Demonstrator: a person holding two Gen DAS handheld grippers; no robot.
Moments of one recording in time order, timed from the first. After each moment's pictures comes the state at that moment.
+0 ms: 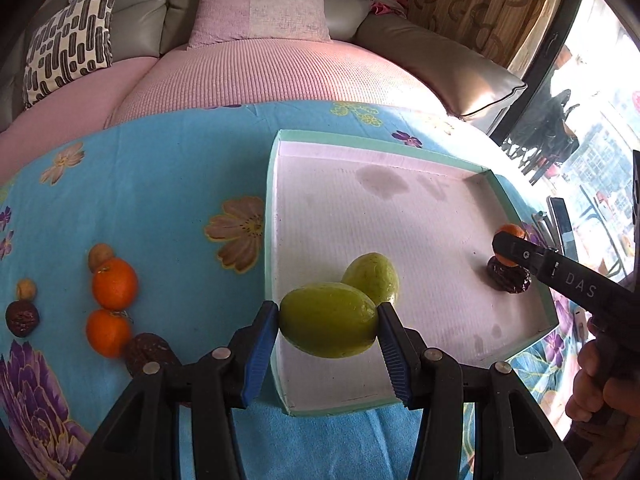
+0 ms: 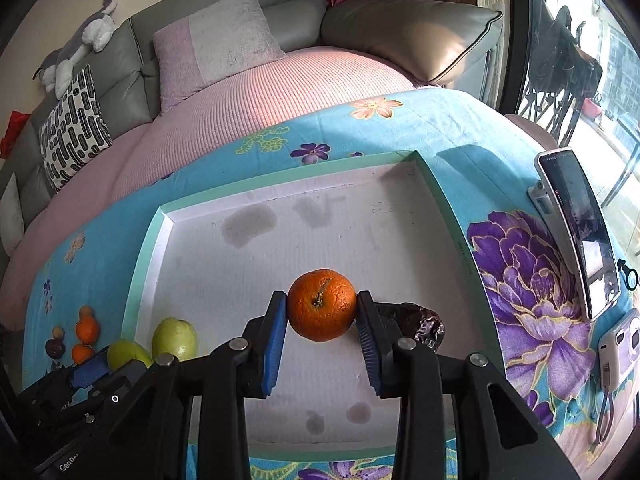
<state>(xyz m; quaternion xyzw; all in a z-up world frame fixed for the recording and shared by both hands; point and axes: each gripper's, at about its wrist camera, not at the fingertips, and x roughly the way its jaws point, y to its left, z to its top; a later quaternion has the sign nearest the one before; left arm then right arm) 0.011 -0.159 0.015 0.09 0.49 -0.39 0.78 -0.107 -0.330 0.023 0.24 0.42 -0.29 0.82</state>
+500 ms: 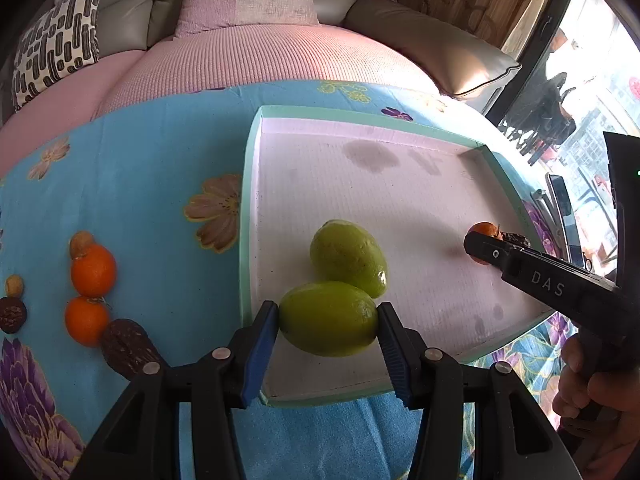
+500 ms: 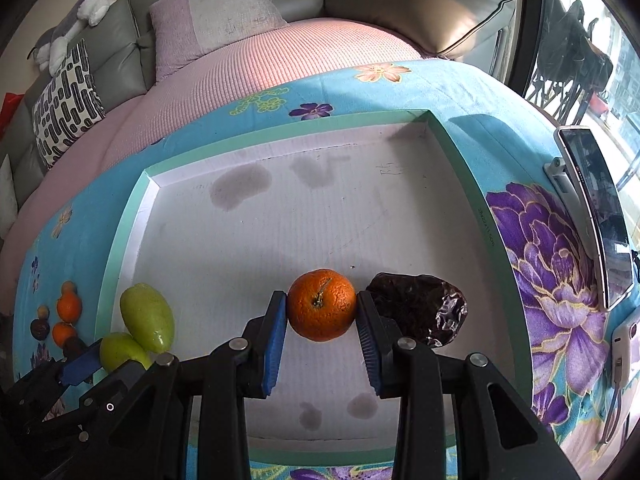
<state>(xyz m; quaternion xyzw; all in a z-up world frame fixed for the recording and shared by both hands) 0.001 -0.168 0.001 0.11 0.50 -0.39 0.76 -0.100 -0.328 -0.005 0.24 0.46 -0.28 0.80</state>
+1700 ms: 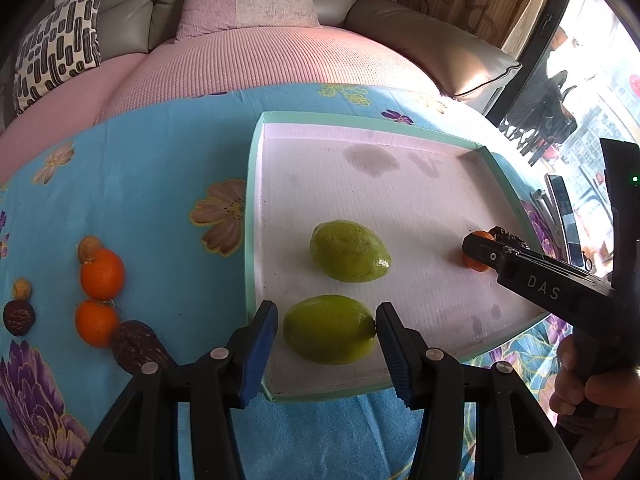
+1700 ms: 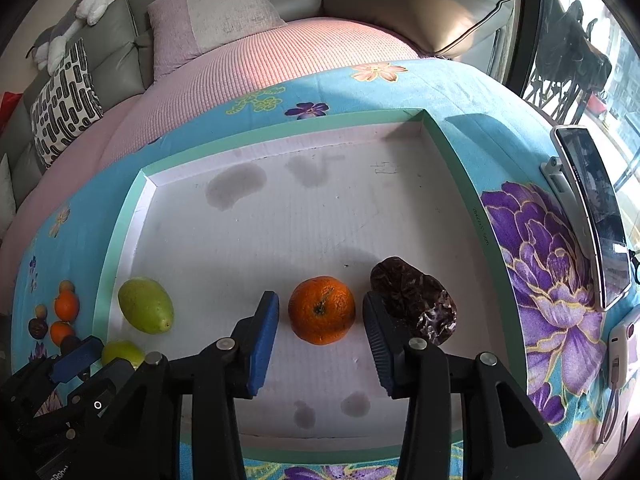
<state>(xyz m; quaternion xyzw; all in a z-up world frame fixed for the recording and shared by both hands) 0.002 -0.165 0.012 0.12 0.50 -0.39 0.77 -0.103 -0.327 -0.001 0.24 0.46 -0.29 0.81</state>
